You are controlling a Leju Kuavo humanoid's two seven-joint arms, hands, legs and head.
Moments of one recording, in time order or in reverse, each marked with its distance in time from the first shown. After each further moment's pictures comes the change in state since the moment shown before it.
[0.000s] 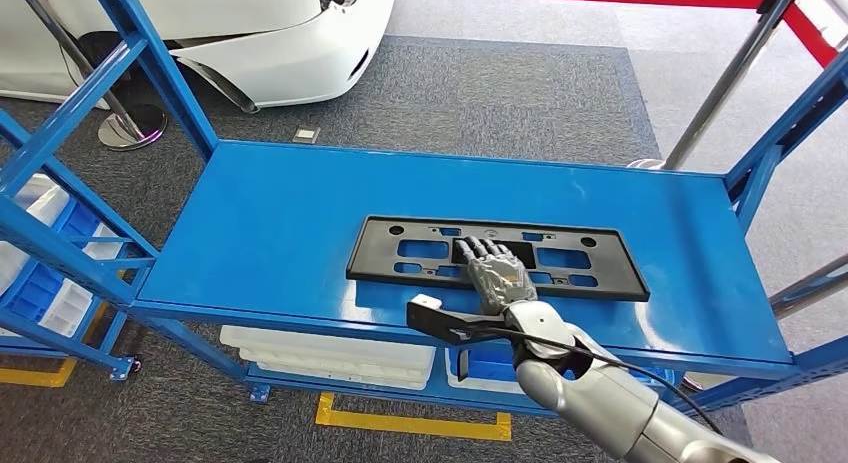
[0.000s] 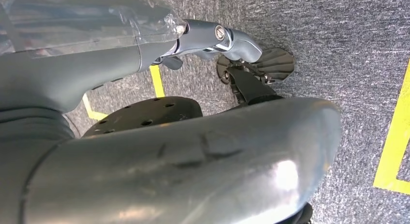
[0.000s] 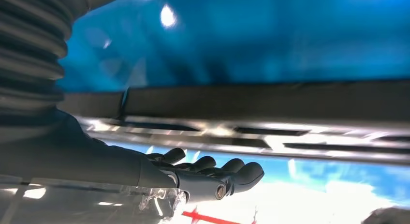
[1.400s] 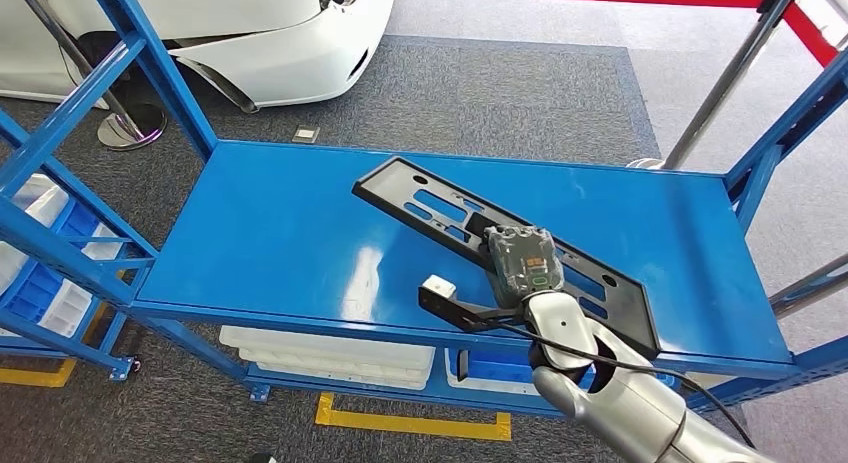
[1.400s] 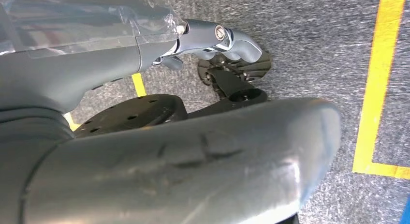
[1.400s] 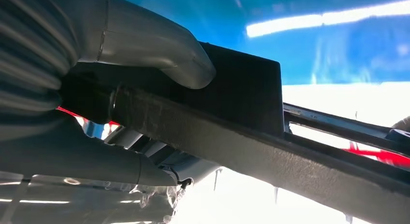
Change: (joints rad) left arm -0.005 -0.003 0.000 0.000 -0.048 -0.030 -0.083; right arm 0.036 -0.049 -0.071 -0.215 0.254 -0.022 0.064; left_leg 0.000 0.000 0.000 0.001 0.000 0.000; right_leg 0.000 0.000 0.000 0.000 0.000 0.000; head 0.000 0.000
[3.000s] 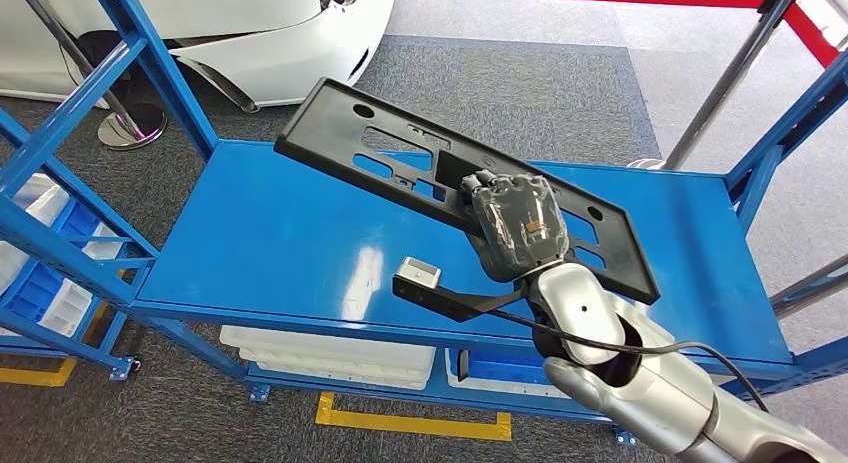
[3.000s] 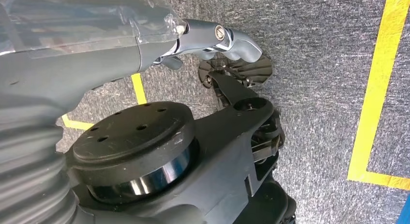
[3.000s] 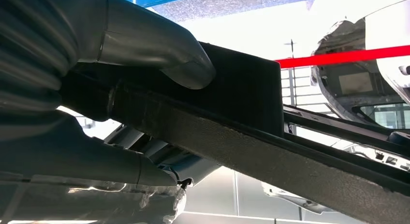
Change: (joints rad) left arm 0.024 0.007 0.002 0.008 0.035 0.007 -0.039; right arm -0.139 -0.036 0.049 -0.257 -0.004 0.023 -0.031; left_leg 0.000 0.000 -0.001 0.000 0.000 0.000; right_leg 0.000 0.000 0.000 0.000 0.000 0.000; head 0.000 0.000
